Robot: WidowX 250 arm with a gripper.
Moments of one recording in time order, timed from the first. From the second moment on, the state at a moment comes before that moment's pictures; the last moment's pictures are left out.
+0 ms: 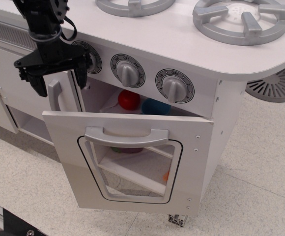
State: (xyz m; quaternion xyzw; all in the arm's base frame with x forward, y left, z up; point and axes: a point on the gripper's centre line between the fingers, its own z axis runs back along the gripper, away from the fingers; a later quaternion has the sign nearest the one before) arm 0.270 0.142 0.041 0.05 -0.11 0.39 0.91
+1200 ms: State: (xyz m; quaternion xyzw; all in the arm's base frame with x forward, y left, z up) arm 0.204 0.051 -0.001 -0.01 -0.02 0.56 0.83
